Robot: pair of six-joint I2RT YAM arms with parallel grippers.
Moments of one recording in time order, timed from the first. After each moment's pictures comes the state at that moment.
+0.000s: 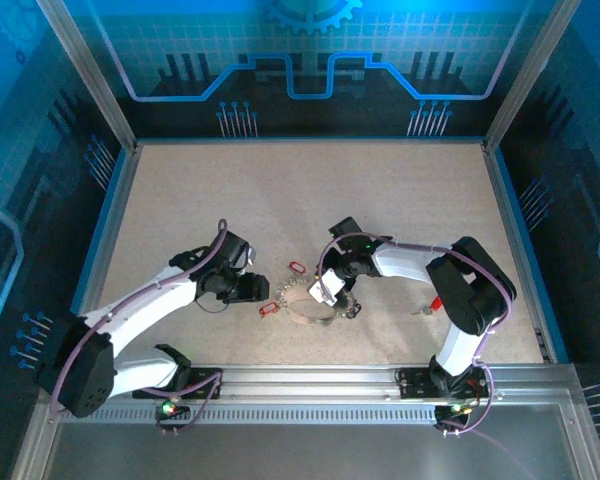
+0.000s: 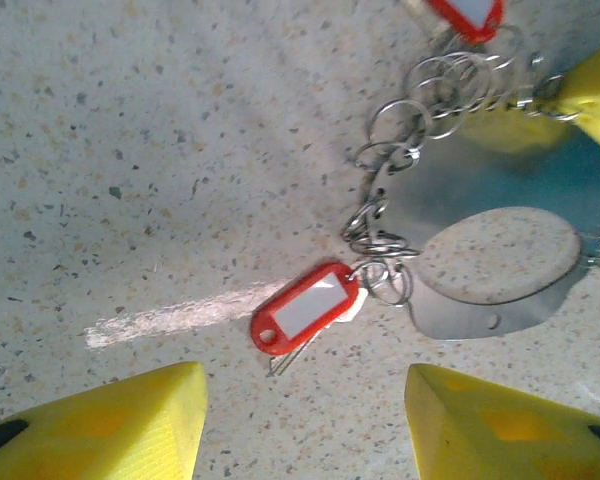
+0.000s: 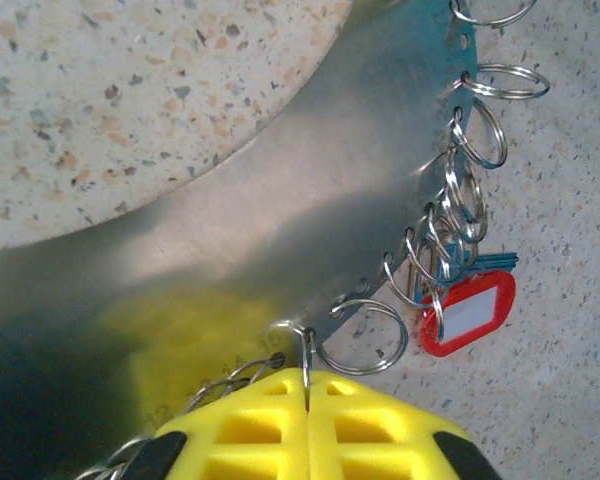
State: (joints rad) left arm -0.49 1.19 0.71 -0.68 0.25 -0.57; right arm 0.63 1.74 0.90 -0.25 -0.34 -1.80
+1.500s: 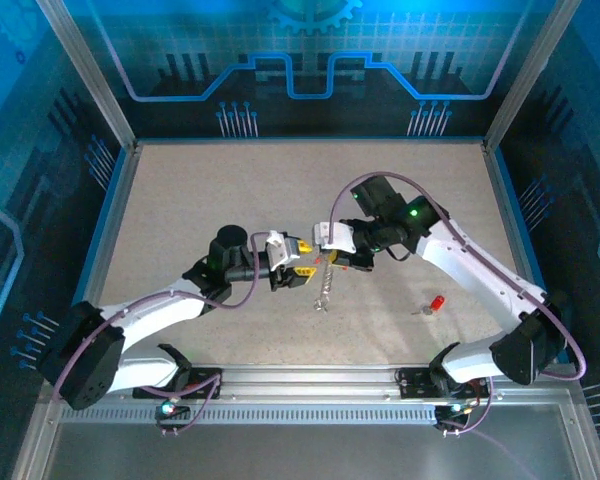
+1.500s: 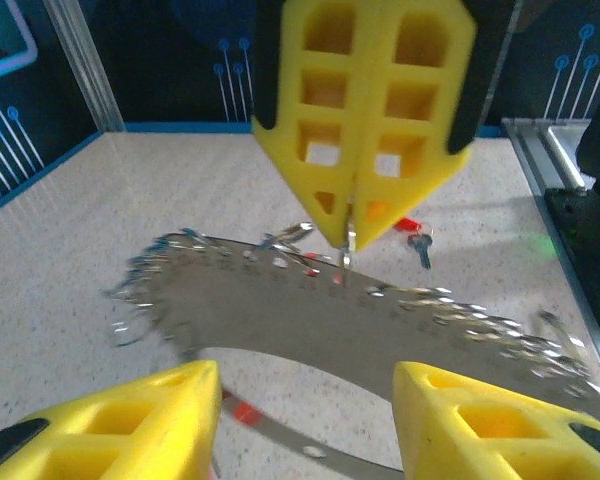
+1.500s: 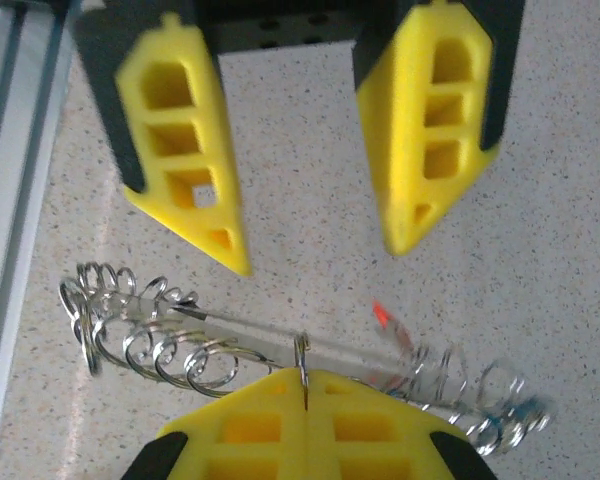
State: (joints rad) left arm -0.60 1.26 0.55 0.48 0.66 0.24; right arm 0.63 1.38 1.33 -1.01 -0.42 -0.90
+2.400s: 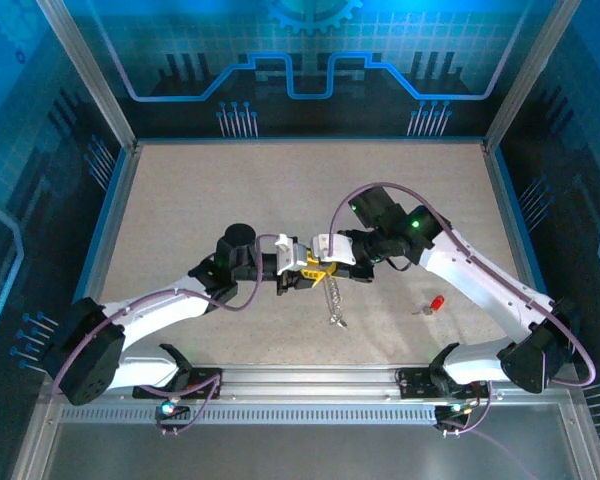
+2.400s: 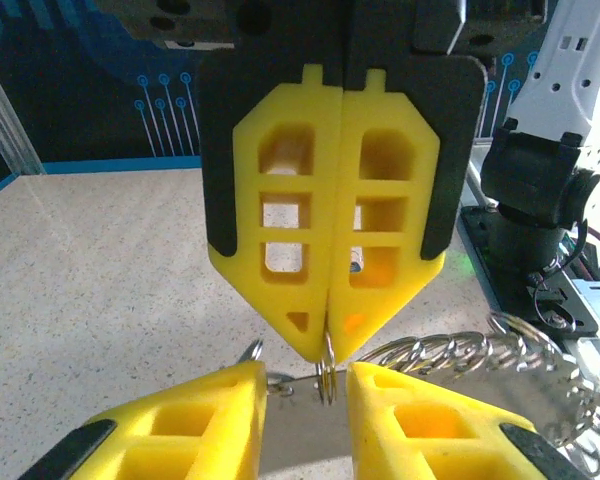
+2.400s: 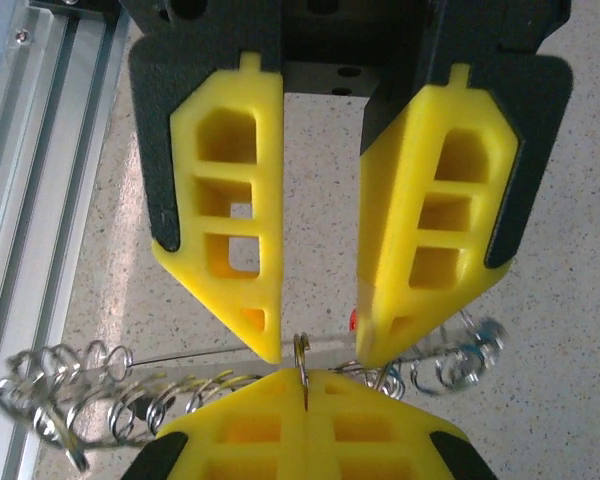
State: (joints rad) left arm -0.65 1.27 0.61 0.42 0.75 0.25; right arm 0.69 1.33 1.29 -1.01 -0.42 -0.87
